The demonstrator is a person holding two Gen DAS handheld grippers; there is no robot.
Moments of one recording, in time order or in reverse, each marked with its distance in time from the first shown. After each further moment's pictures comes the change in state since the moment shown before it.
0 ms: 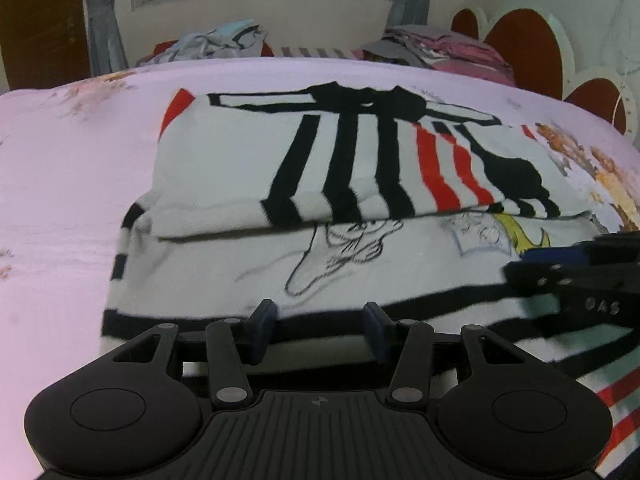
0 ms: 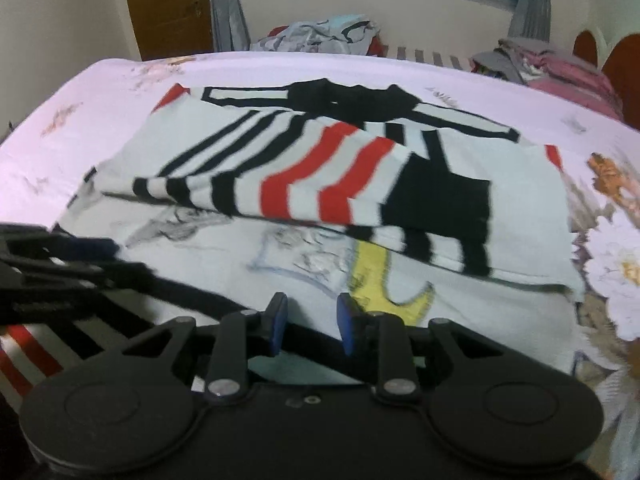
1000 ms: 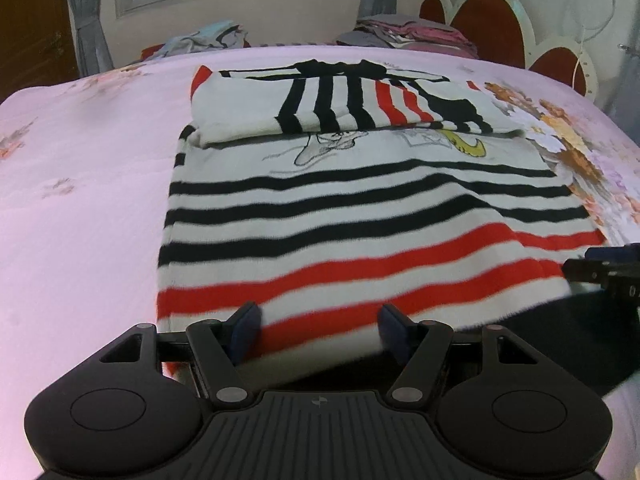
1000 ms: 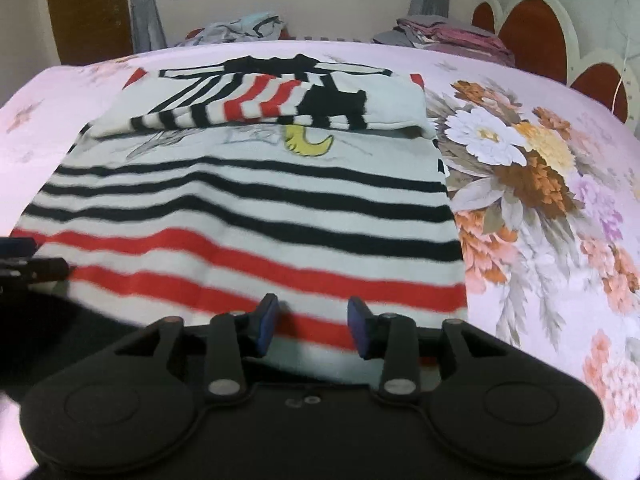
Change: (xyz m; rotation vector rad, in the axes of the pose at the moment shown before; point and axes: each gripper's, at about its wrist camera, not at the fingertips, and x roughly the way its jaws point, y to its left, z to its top) left arm -0.098 0.021 -0.095 0.086 0.003 -0.045; right arm -0.111 0.045 -0.117 0.143 0.009 -0.217
